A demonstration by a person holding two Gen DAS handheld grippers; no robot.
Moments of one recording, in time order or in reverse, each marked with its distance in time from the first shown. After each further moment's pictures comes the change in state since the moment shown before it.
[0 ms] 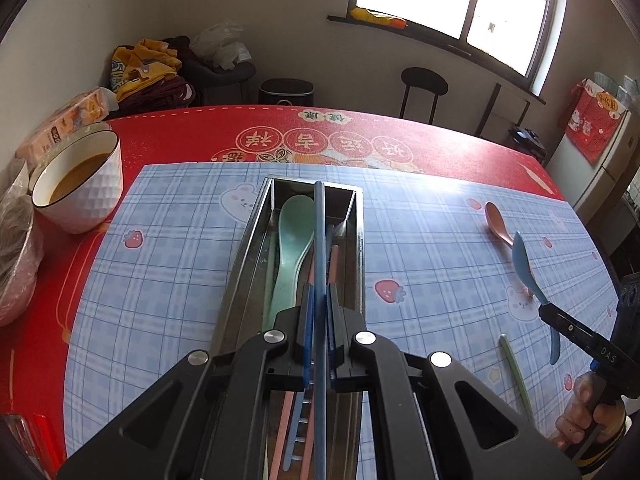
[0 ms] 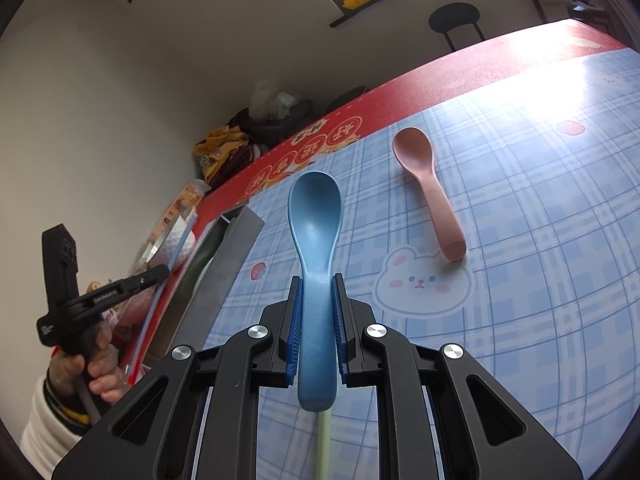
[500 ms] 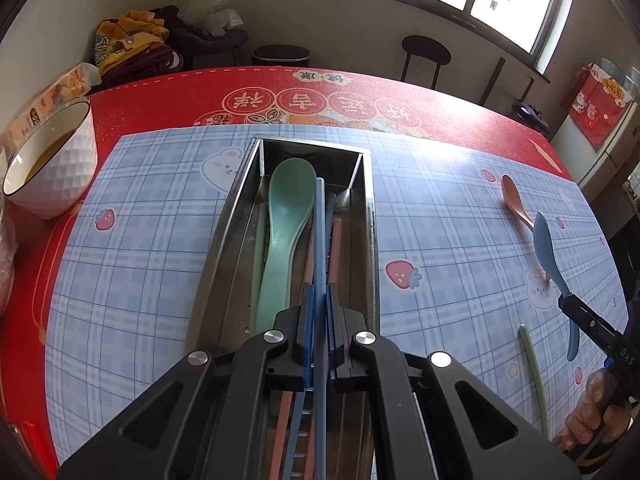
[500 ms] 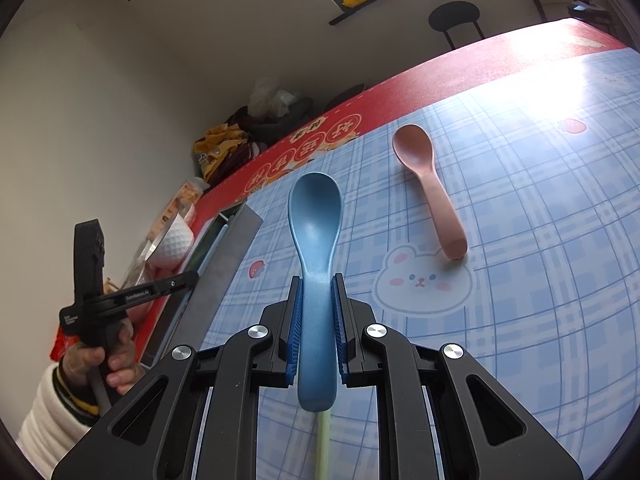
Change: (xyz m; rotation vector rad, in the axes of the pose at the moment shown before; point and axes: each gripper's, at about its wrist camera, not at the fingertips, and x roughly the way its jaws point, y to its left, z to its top) left arm 0.039 0.003 -0.001 0.005 0.111 -0.029; right arm 0.005 0.000 -0.001 0.001 0.007 -0.004
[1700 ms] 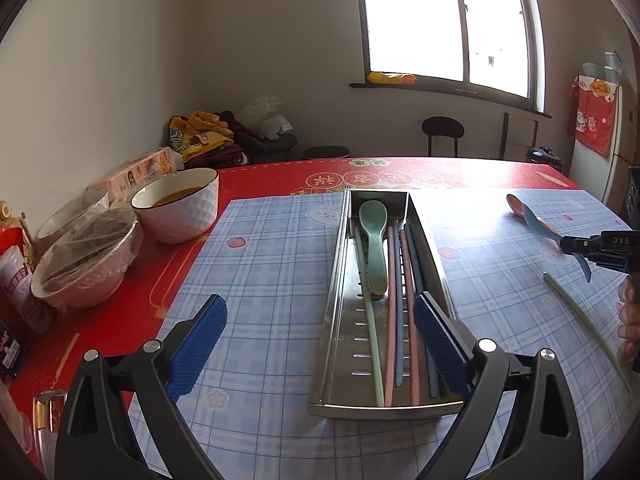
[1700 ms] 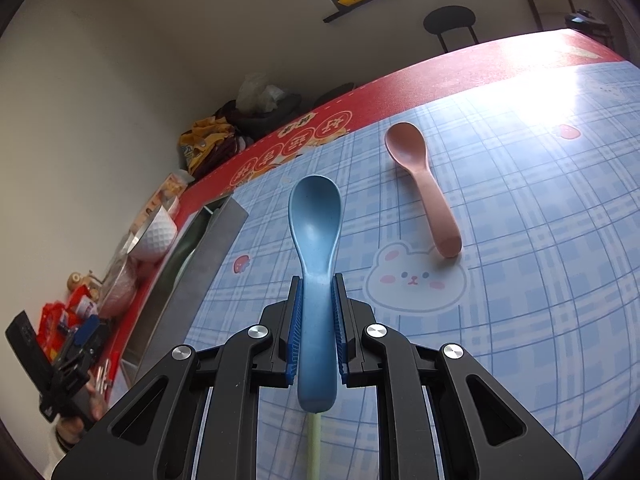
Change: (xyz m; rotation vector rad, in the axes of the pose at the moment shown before) left arm -0.102 0.037 -0.113 0.078 -0.427 0.196; right arm 0.007 0.008 -0.002 -0.021 0.009 -0.088
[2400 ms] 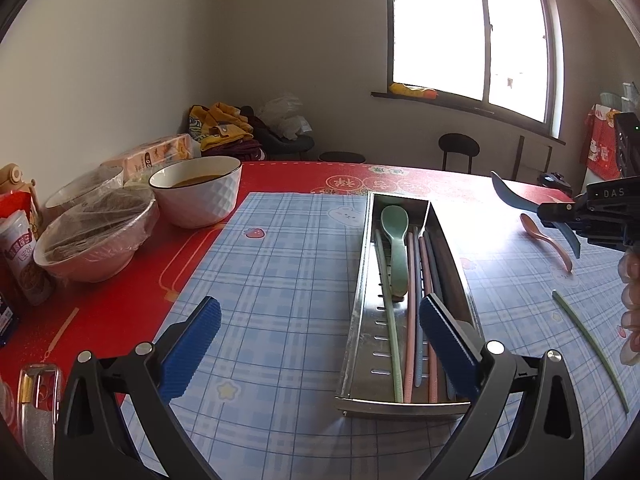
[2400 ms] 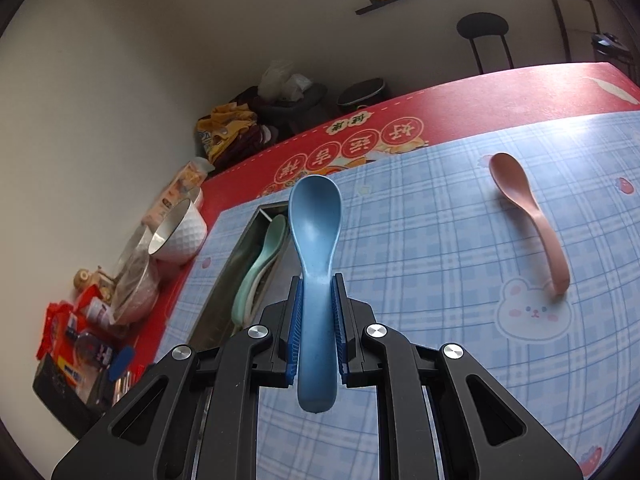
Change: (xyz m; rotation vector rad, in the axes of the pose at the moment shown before) left arm 0.000 0.022 -0.009 -0.102 -0.025 0.016; right arm 0.037 0.114 0.028 -0.063 0.058 0.010
